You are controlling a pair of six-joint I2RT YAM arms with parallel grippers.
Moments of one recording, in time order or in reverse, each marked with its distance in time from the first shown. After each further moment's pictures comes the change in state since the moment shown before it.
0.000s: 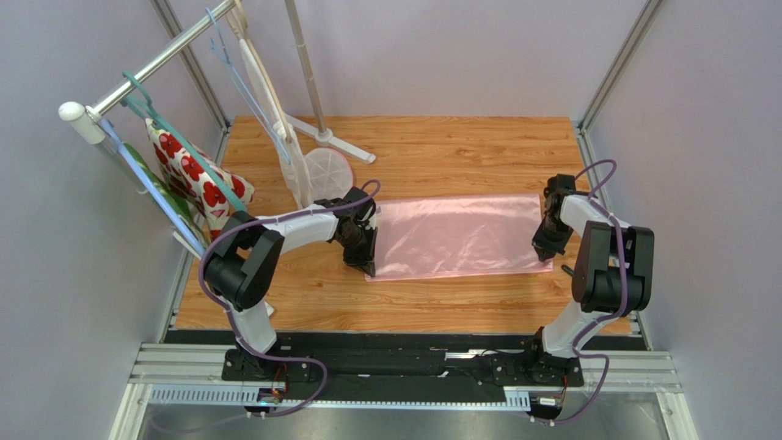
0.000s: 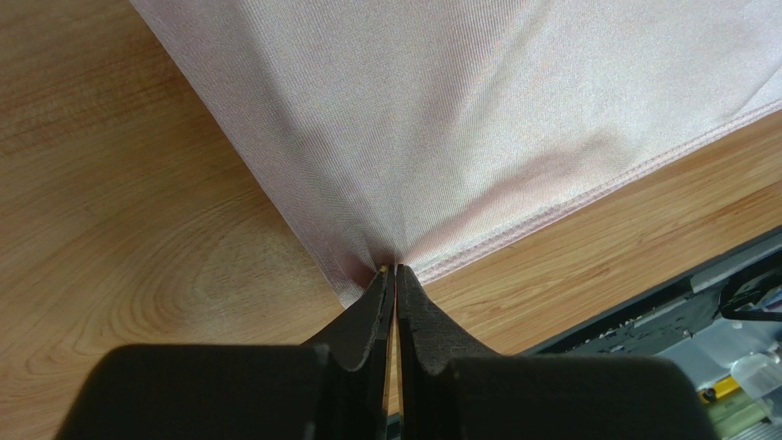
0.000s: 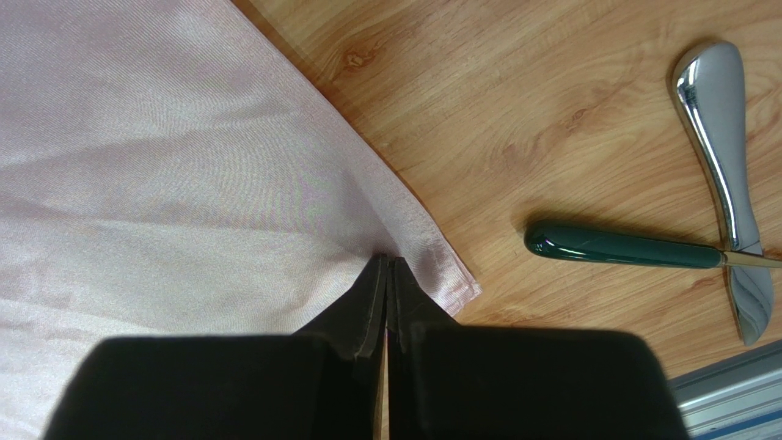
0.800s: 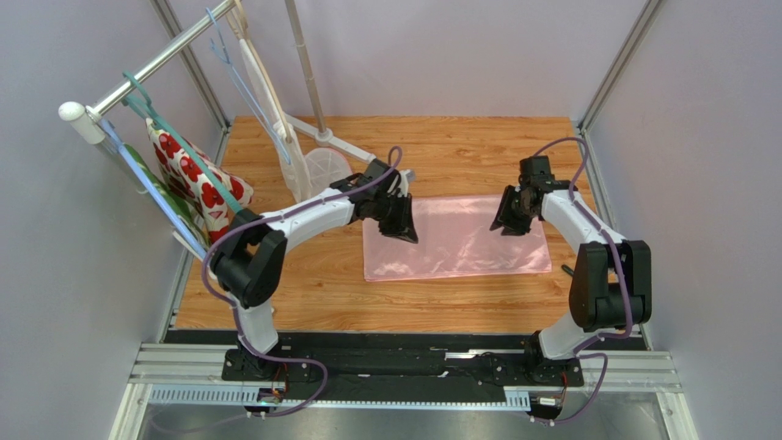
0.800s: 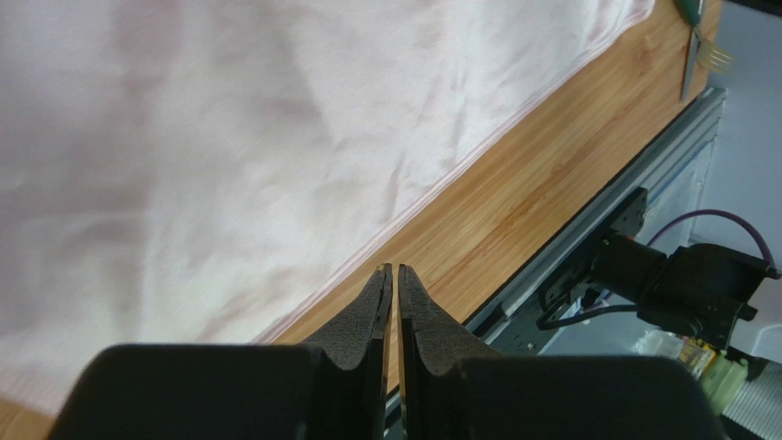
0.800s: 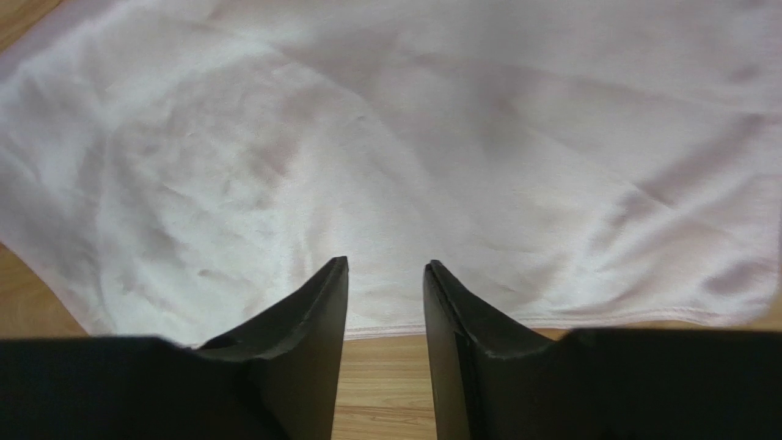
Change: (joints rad) left arm -0.073 0.013 0.249 0.119 0.132 -0.092; right arm 0.204 -0.125 0.075 0.049 -0.302 0.023
